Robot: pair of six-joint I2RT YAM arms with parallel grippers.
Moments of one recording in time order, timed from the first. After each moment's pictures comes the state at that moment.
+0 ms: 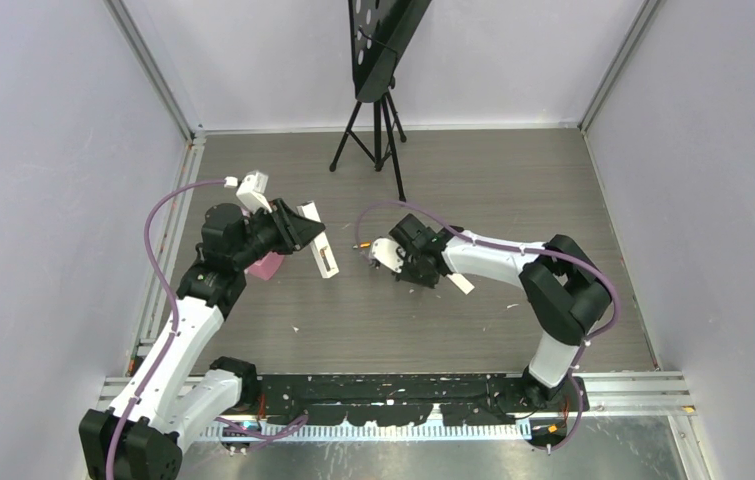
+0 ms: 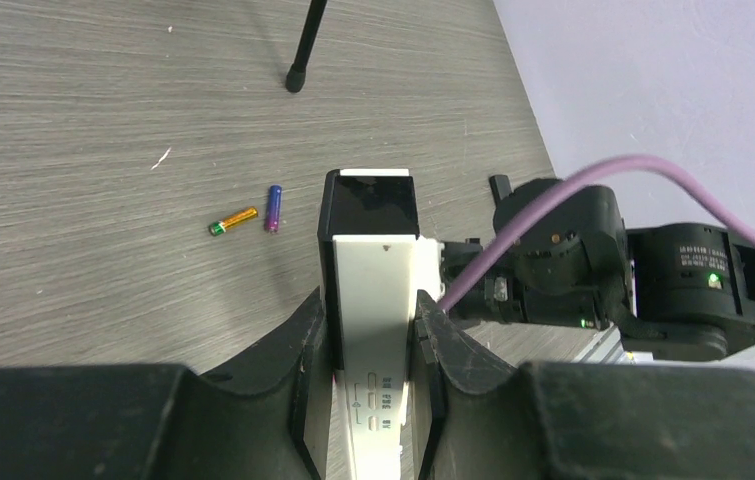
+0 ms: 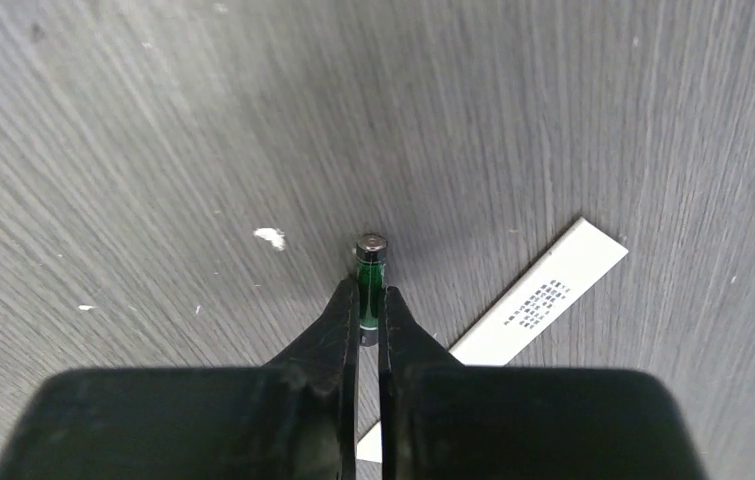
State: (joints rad) left arm -0.24 0.88 0.73 -0.13 0.41 -0.60; right arm 0.78 1.74 1.04 -0.50 0.06 -0.59
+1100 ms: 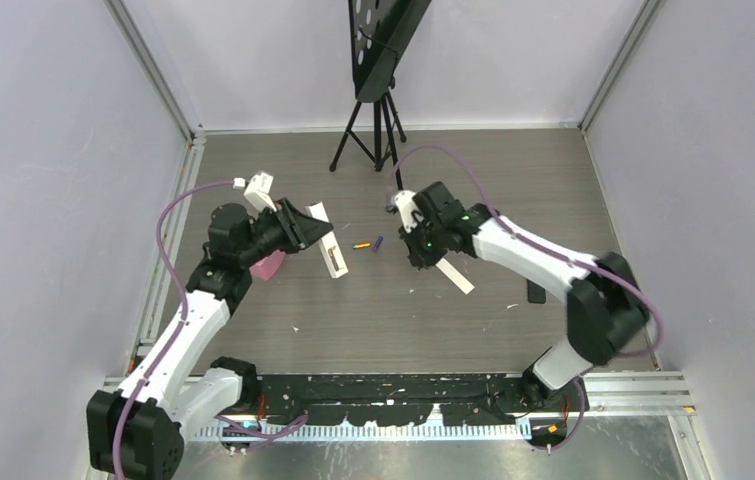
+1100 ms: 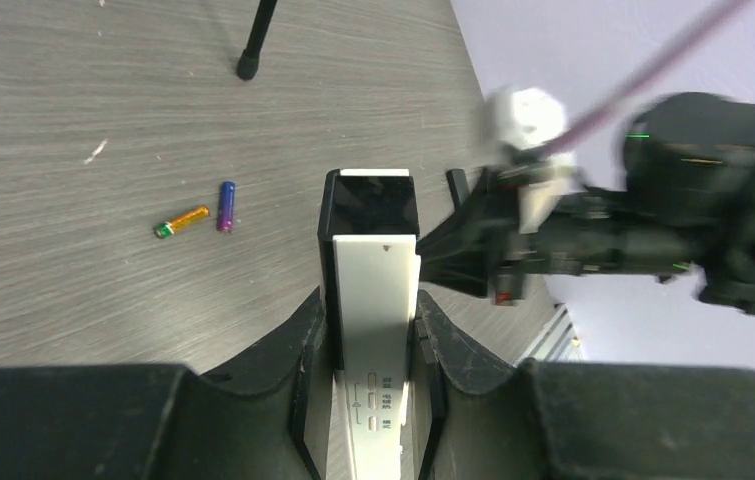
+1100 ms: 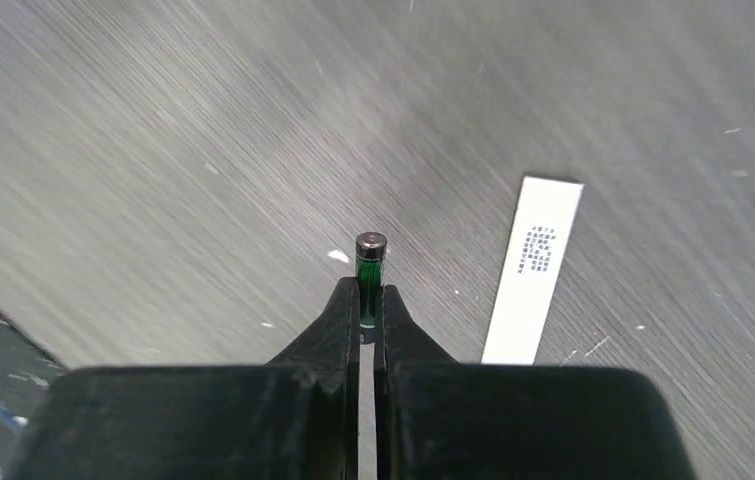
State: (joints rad) left arm -0.23 0.92 0.68 0.00 0.49 -0.67; right arm 0.66 1.64 1.15 -0.60 -0.13 -0.16
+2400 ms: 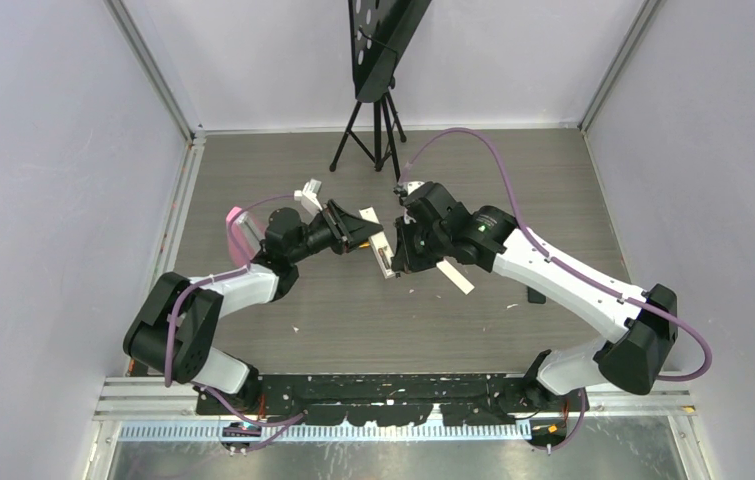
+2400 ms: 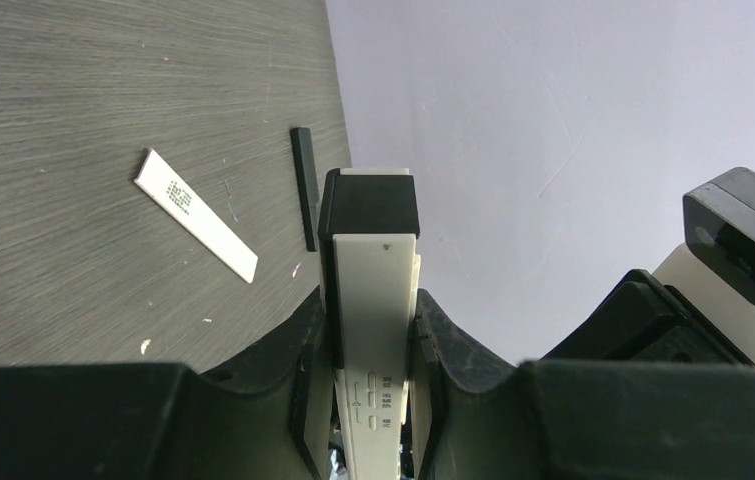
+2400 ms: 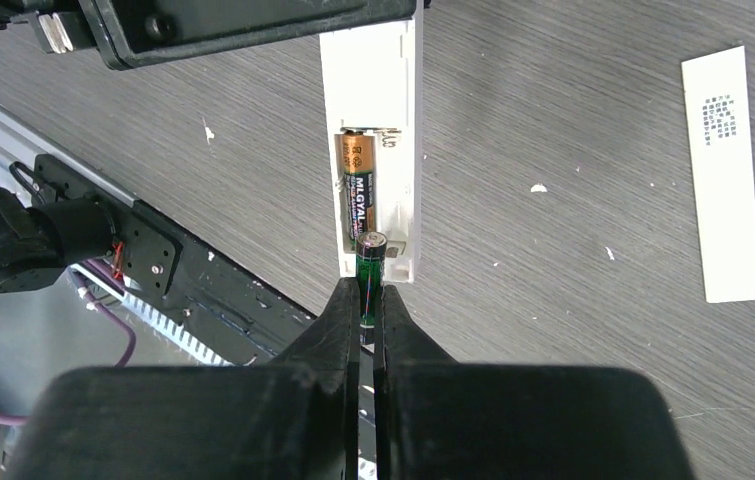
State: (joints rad) left arm -0.44 1.46 0.58 0.80 0.56 -1.25; right arm 0.86 1.39 1.32 -0.79 -0.03 0.54
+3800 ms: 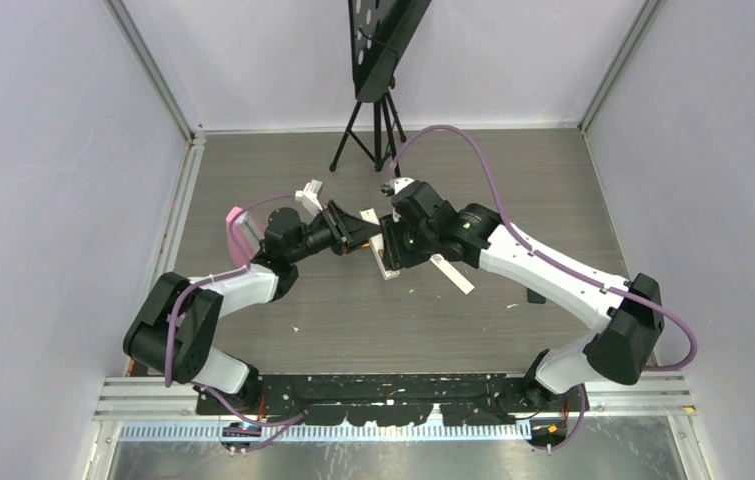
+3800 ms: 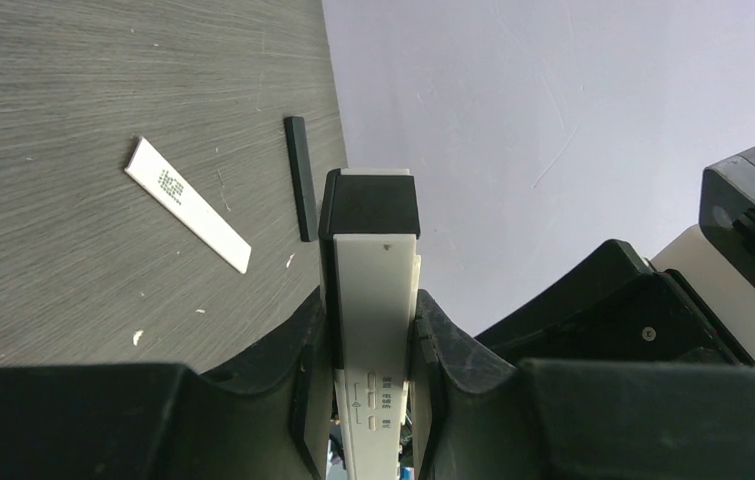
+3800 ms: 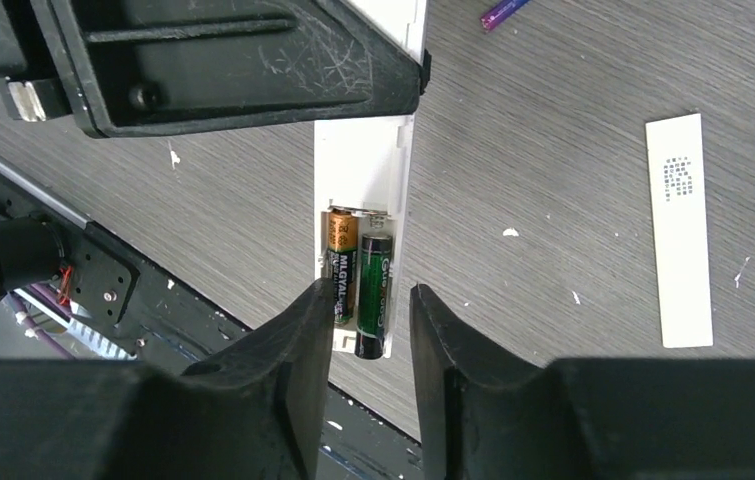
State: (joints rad) left arm -0.44 1.46 0.58 0.79 0.59 -1.27; right arm 0.88 1.46 1.35 -0.74 0.03 0.45
